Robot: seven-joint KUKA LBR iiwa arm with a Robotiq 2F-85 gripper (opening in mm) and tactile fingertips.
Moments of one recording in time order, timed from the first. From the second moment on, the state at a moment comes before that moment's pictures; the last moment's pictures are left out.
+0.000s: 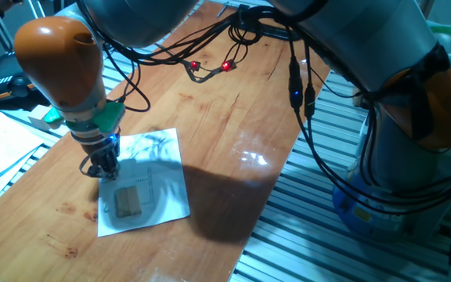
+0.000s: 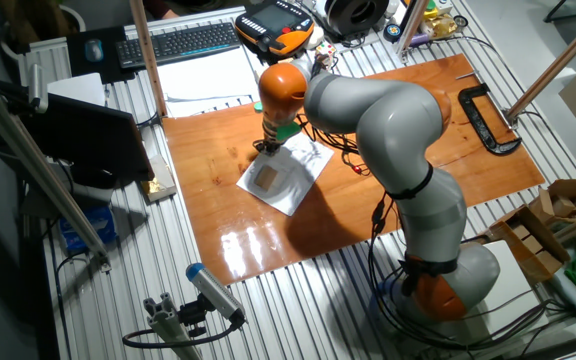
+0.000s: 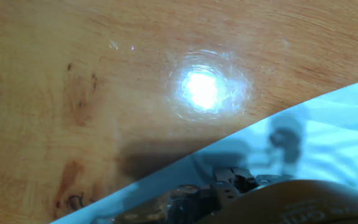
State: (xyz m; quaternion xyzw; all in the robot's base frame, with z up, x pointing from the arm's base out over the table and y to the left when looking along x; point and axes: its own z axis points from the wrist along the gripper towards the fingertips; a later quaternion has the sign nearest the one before) arm 0.615 0.212 0.027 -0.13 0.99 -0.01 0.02
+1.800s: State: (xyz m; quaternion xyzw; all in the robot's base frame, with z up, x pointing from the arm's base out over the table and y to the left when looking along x) arm 0.582 0.174 0.024 -0.15 0.99 -0.02 0.03
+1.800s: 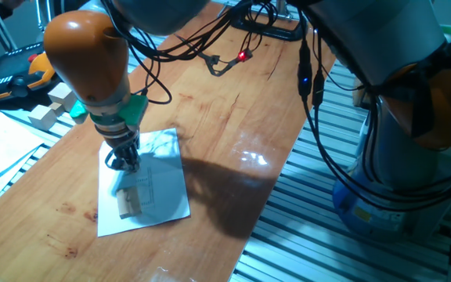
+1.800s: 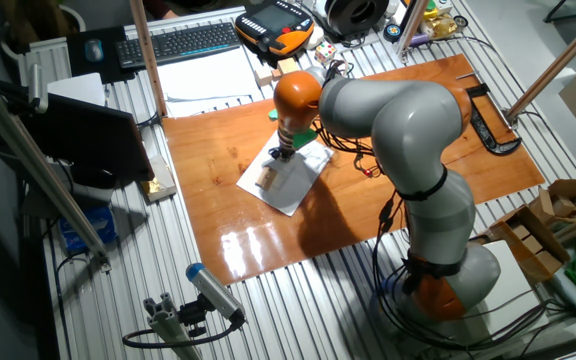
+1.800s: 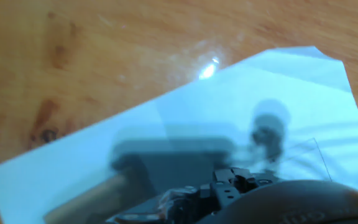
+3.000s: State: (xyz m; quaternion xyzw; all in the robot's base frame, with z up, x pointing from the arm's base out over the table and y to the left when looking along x) arm 0.600 0.186 0.081 -0.11 0.99 -0.01 0.01
